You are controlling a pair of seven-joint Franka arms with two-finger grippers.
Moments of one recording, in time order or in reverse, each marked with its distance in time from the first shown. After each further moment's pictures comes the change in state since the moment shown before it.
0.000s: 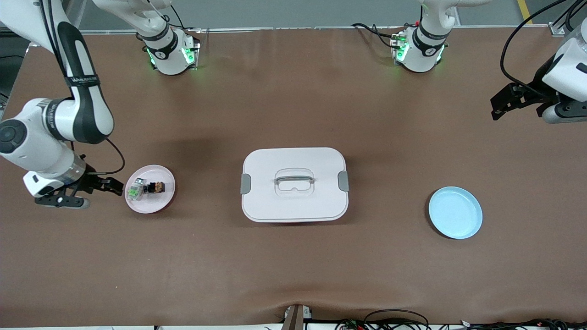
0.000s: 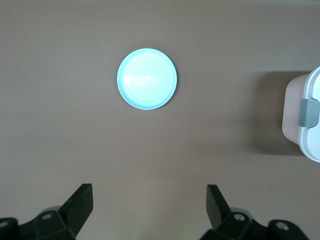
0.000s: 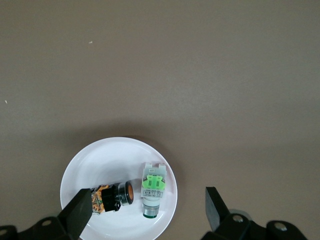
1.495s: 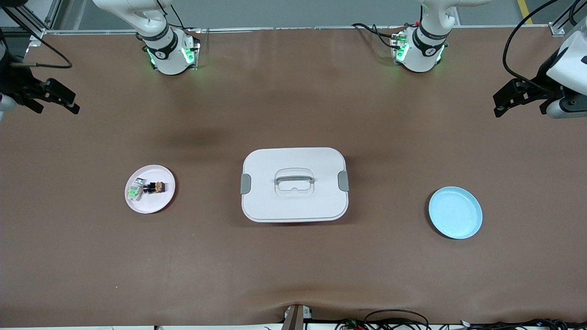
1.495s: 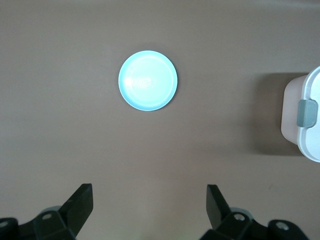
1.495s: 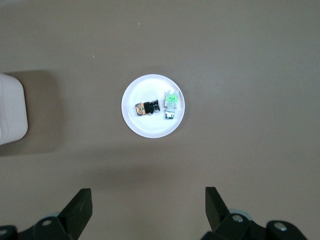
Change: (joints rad) left arm 0.003 -0.013 0.002 0.002 0.000 -0.002 0.005; right arm 0.009 -0.586 0.019 -0.031 0.005 -0.548 0.001
